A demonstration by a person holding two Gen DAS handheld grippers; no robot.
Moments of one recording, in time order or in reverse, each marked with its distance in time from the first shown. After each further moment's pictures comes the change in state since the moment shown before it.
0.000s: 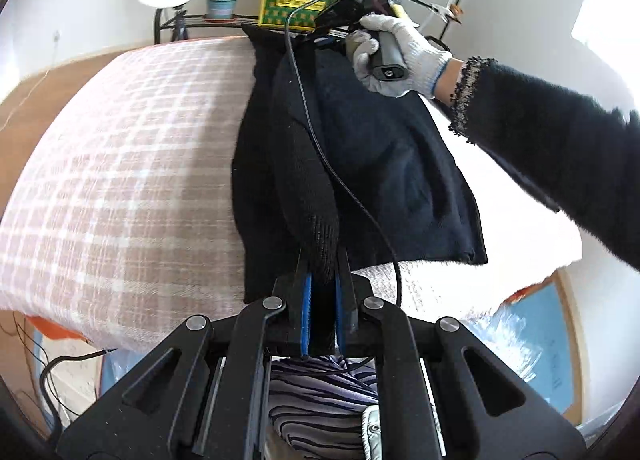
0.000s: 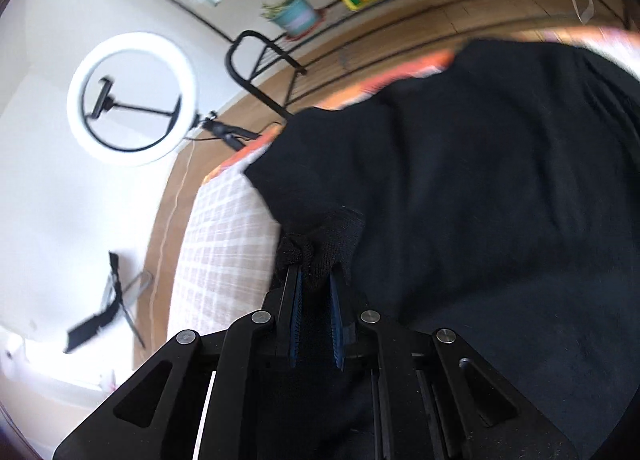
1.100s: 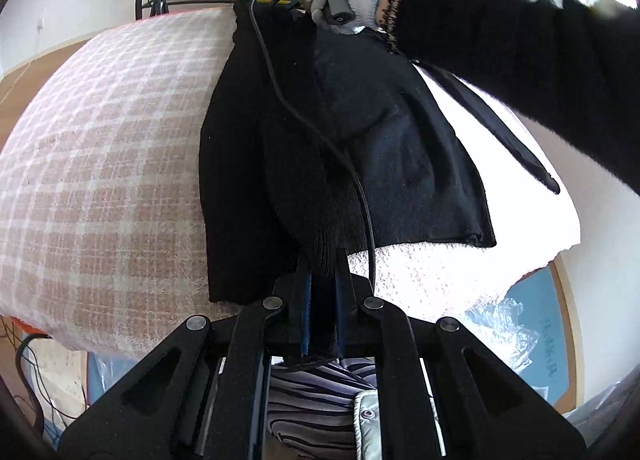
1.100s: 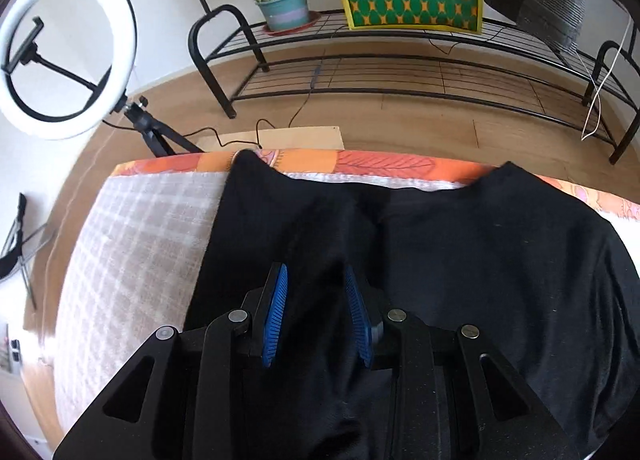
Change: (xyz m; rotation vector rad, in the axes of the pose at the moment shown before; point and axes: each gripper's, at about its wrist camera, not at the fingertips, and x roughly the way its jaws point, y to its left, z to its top) left arm 0.037 0.000 -0.008 0.007 0.076 -0.040; right arm 0.037 0.032 0.079 -0.323 -0.038 -0.306
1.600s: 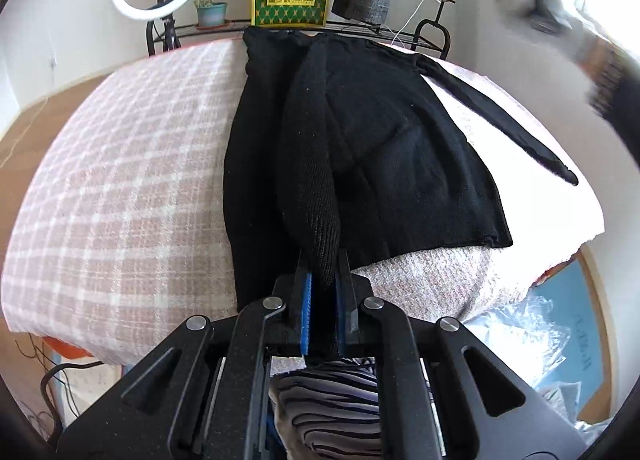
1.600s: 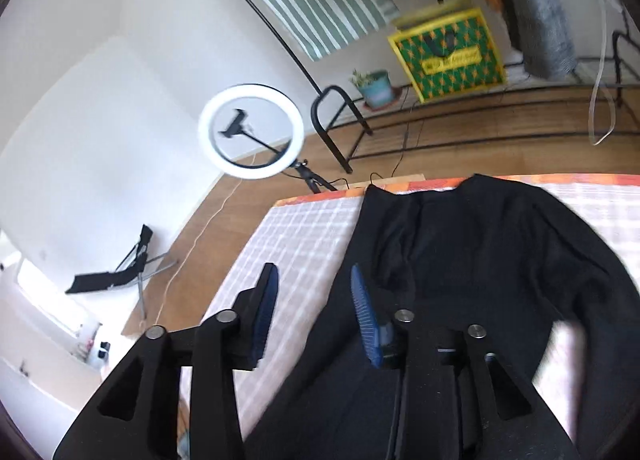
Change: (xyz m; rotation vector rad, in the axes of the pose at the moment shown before) left arm -0.017 -0.010 -0.002 0.085 -0.078 0.112; right arm -0.275 -0.023 -0.126 -0.015 -0.210 0.380
